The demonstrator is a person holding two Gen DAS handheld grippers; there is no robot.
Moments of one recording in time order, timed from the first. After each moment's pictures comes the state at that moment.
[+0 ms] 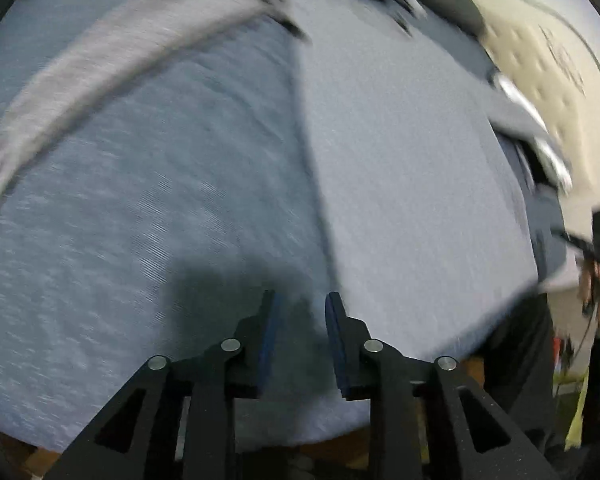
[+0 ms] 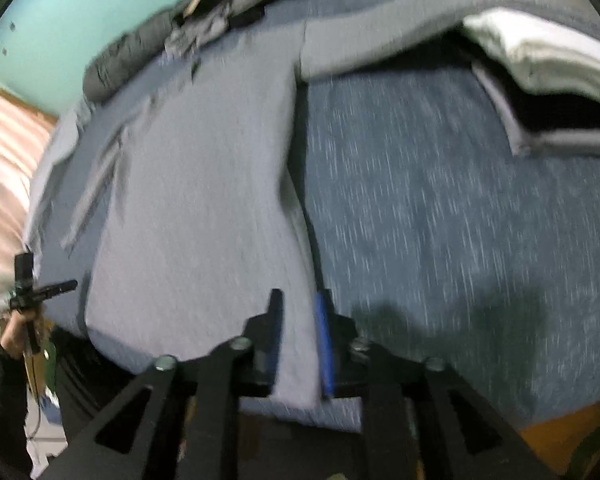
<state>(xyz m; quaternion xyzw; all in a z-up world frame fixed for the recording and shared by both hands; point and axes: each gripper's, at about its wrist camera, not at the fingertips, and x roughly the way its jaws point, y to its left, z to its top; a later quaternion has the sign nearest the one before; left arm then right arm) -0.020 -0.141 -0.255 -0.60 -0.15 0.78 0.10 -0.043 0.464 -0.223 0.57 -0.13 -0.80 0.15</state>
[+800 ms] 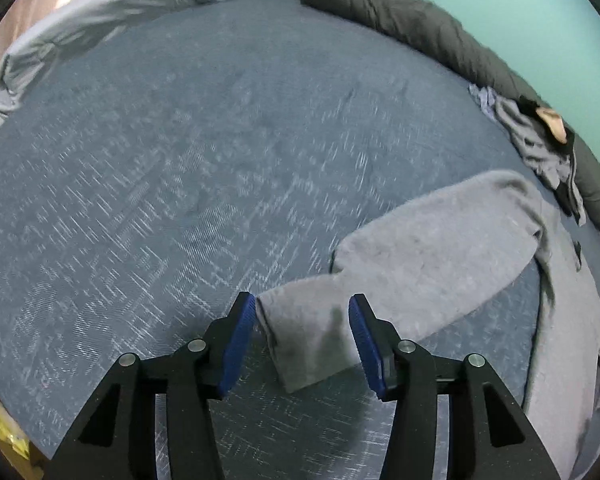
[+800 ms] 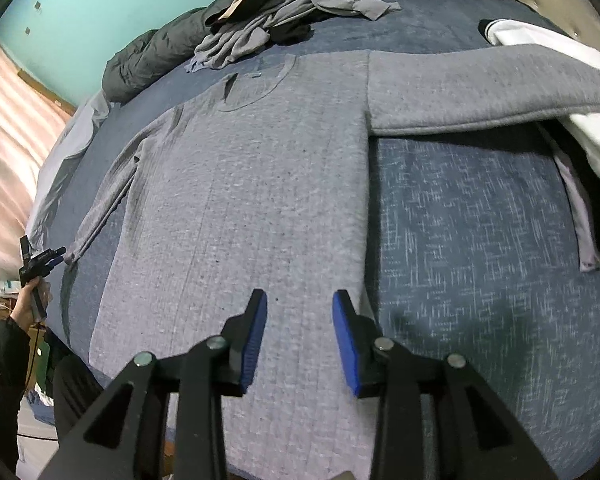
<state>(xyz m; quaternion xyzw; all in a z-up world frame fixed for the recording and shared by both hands) -0.048 -0.358 -0.279 -0.48 -0.23 0.83 -0.20 -0.126 0.390 -0.219 0.55 -0.09 -0.81 0.18</state>
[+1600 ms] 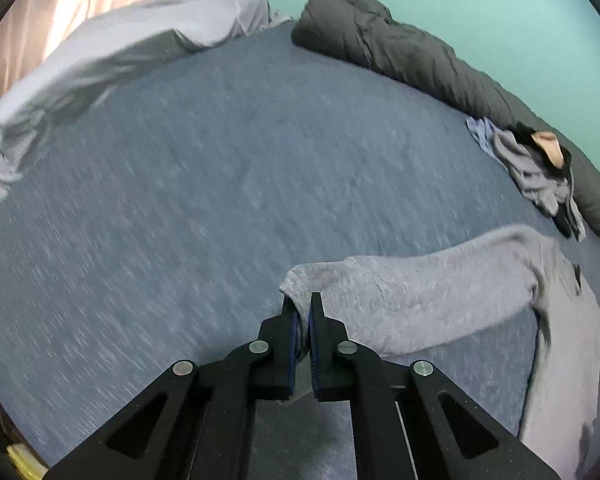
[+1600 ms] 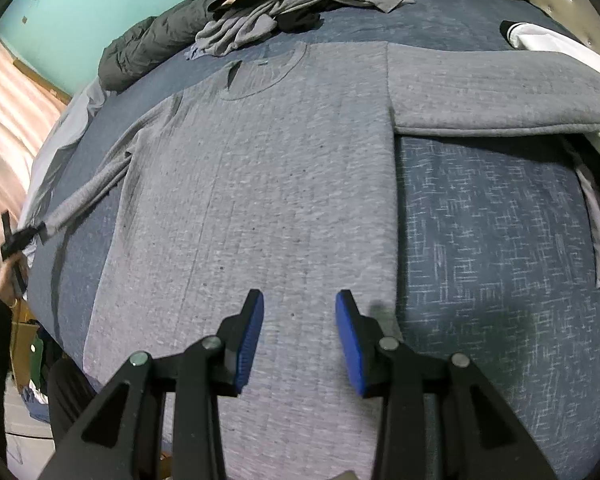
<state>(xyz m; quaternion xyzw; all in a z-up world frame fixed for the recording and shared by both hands) -0.090 -0.422 -0.205 -0.43 -0.19 0.86 -0.21 -0.144 0.358 -0.231 0.56 -0.07 -0.81 0.18</state>
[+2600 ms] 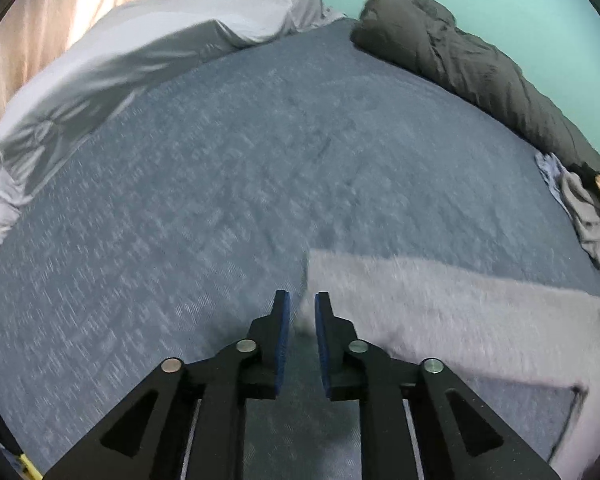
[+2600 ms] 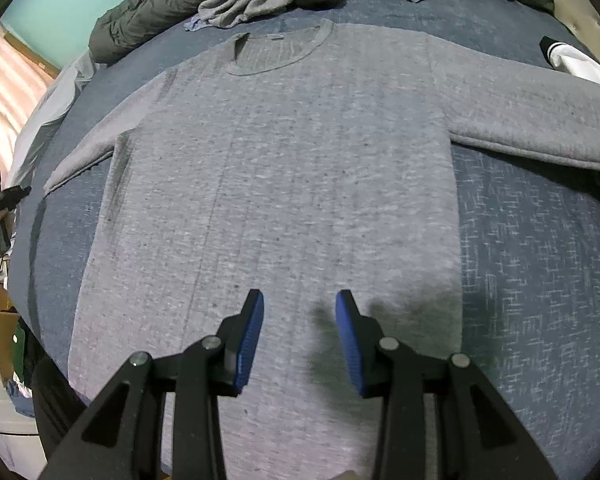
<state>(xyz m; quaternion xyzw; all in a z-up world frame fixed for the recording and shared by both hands) -0.129 -0.522 -0.222 -0.45 -0.20 0.83 -0.26 -0.179 0.301 -0.249 0.58 -0.03 -0.79 0.17</state>
